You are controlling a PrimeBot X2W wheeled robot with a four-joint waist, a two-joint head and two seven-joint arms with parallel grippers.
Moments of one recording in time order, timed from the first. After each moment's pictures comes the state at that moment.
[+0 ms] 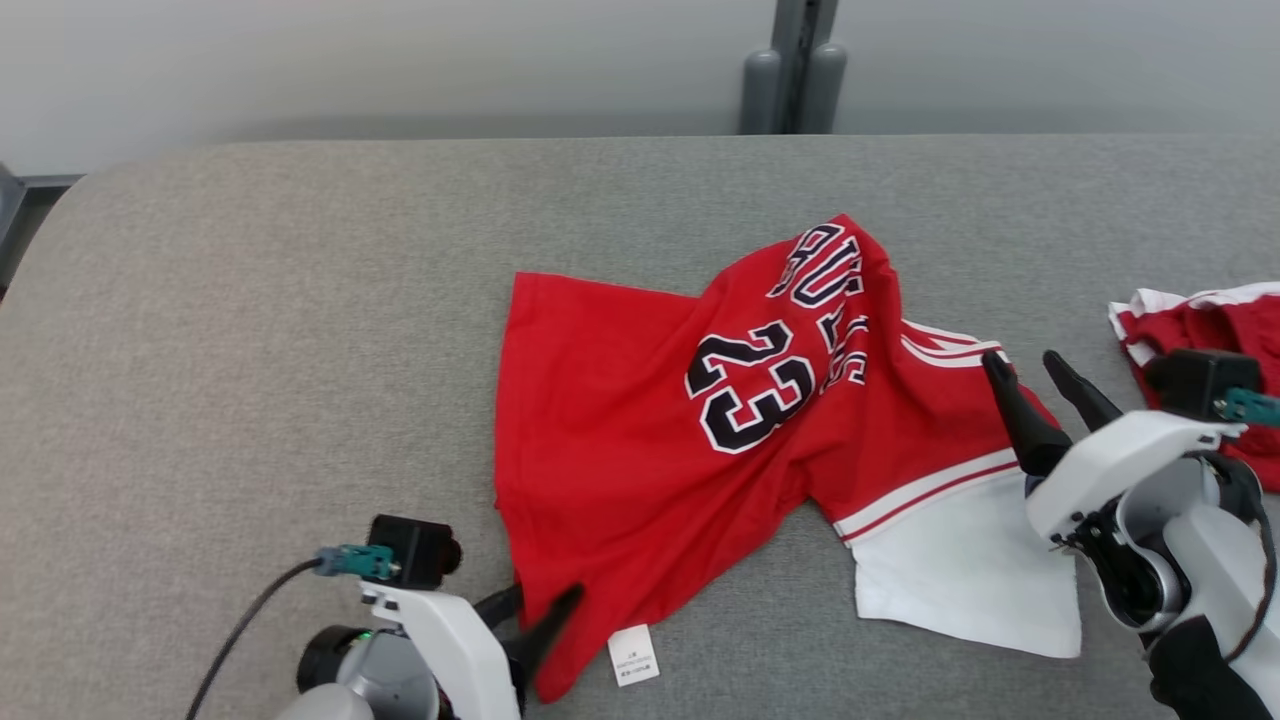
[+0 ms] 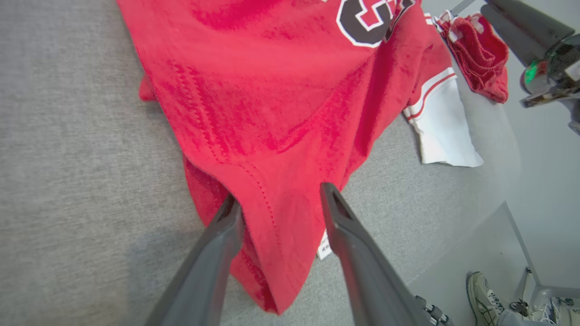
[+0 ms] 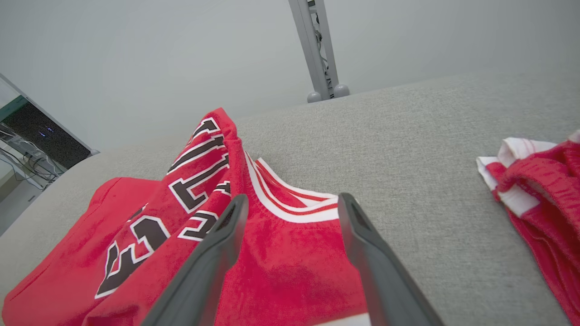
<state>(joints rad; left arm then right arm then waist) -0.25 0.39 -0.77 0.13 -1.01 0.07 0.27 -0.55 -0.32 0.45 0.67 0.81 0.13 -0.09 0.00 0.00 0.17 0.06</state>
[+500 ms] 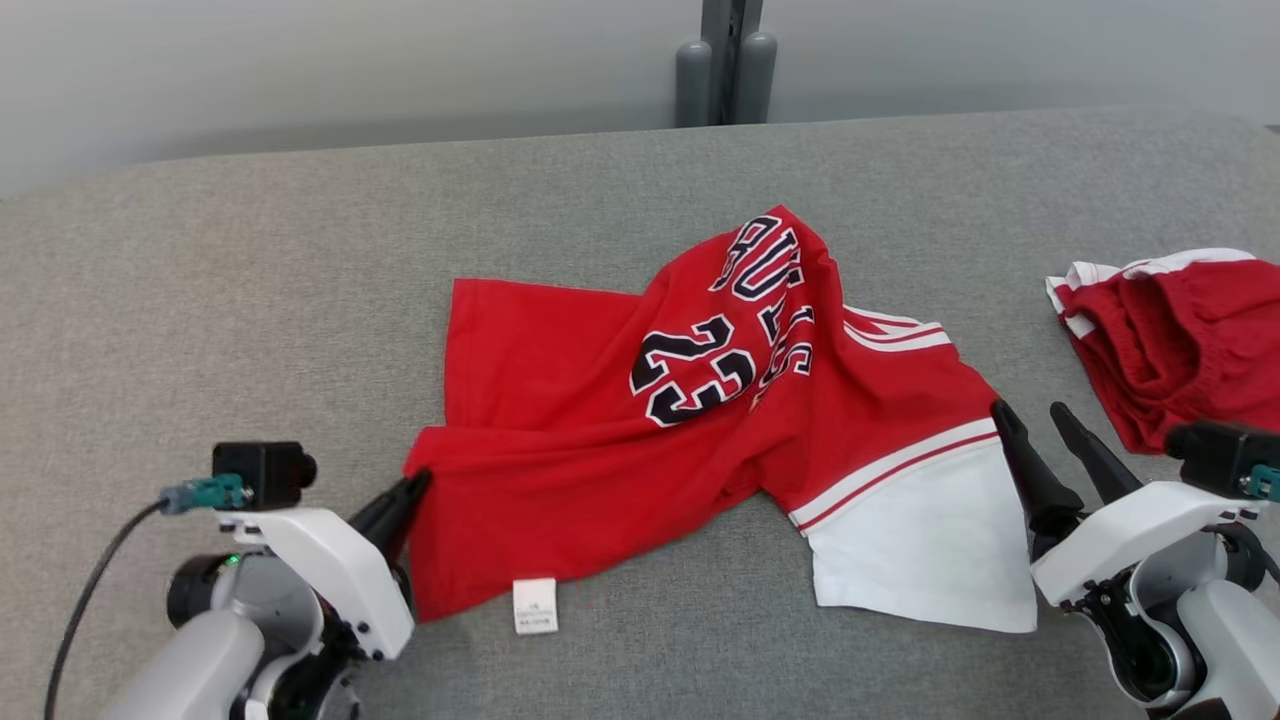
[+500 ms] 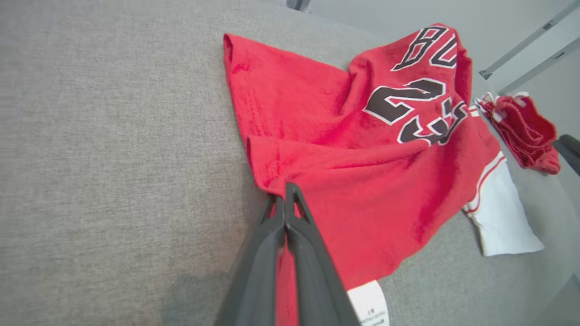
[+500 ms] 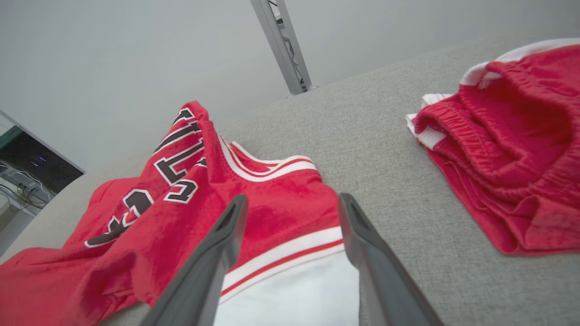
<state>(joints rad) -0.31 0.46 -0.63 0.21 -1.01 0.09 0.14 -0.34 -0.32 0.33 0.47 0.79 0.13 -0.10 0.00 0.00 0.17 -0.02</state>
